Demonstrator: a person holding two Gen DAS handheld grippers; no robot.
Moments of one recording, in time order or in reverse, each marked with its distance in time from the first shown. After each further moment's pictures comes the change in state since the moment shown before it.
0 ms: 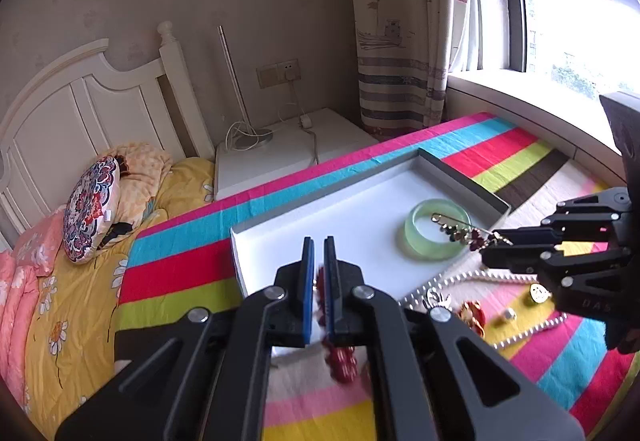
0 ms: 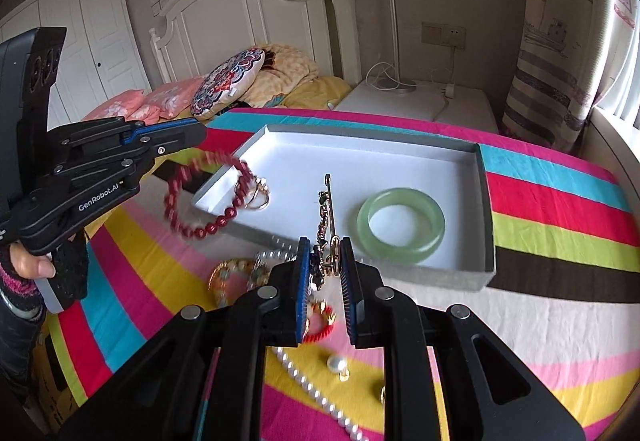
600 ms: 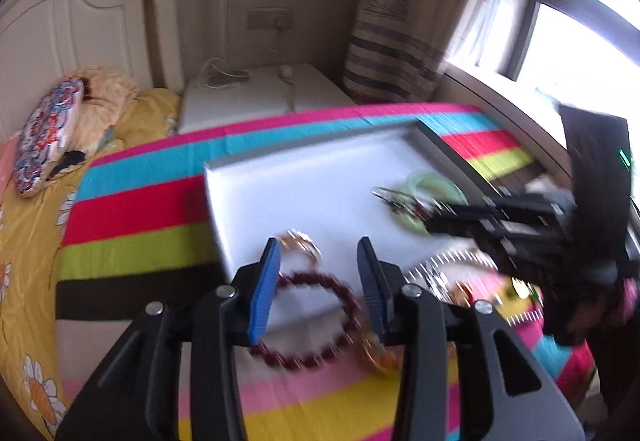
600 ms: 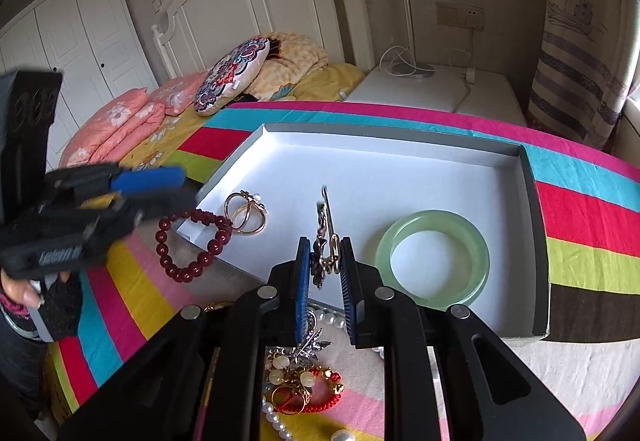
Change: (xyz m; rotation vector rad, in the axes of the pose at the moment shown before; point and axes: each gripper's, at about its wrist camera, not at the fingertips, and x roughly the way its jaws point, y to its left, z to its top) left arm 0.029 0.040 -0.031 -0.157 0.164 -0.231; right arm 0.060 -0.006 0.022 0.021 0.052 0.068
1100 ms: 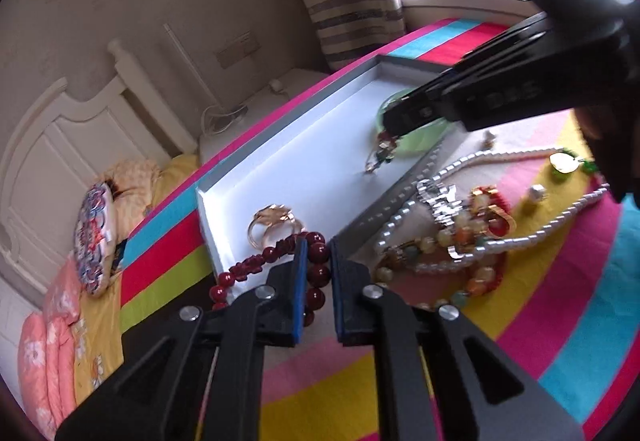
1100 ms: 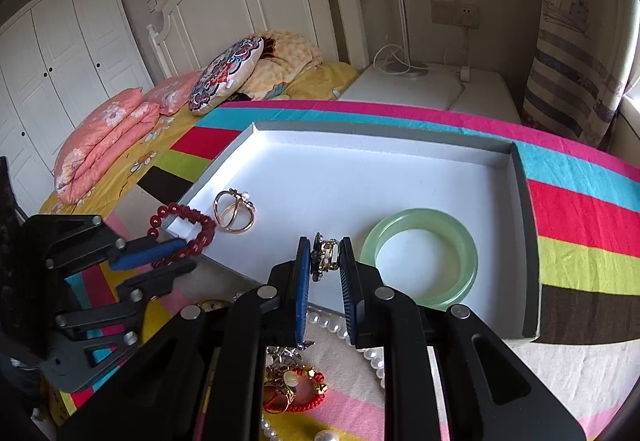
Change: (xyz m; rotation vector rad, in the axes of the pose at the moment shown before) left arm 0.018 -0.069 -0.042 0.432 -0.015 0.266; right arm 0.000 -0.005 0.002 -0.003 0.000 -0.024
